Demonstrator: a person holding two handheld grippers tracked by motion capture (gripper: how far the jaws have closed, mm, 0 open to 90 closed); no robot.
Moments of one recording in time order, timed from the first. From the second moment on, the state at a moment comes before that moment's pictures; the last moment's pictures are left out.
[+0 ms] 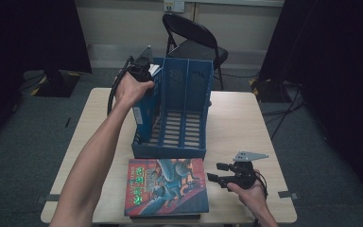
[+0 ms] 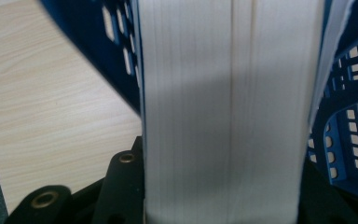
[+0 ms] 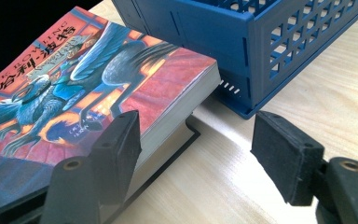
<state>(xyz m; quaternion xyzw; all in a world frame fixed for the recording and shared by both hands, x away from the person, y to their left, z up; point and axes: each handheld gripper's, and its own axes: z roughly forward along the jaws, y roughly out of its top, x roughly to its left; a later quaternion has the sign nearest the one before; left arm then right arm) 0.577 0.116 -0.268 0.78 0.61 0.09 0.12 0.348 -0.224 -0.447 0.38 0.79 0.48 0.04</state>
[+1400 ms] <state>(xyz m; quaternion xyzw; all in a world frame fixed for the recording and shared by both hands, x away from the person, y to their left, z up) 0.545 0.130 -0.290 0.79 0.56 0.16 0.20 0.345 -0.219 -0.452 0.37 0.80 0.47 0.03</state>
